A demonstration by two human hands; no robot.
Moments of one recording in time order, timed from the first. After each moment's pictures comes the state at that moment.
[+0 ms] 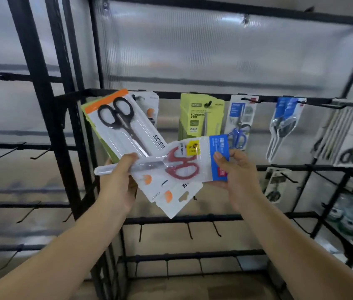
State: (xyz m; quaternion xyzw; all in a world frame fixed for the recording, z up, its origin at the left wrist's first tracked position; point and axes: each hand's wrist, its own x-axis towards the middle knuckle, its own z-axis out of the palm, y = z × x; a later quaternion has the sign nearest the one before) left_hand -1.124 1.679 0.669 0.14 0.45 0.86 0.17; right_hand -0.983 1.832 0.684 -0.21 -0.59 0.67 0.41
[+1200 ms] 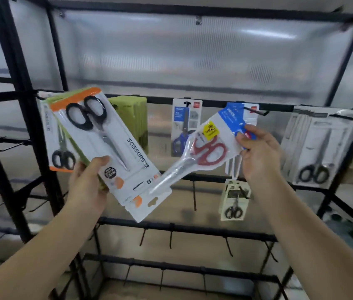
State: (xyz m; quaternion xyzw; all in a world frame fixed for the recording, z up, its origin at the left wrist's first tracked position) left_hand -0.993 1.825 0.674 0.07 0.46 0.88 0.03; right_hand -0.871 2.072 0.729 -0.12 -0.39 0.77 0.49
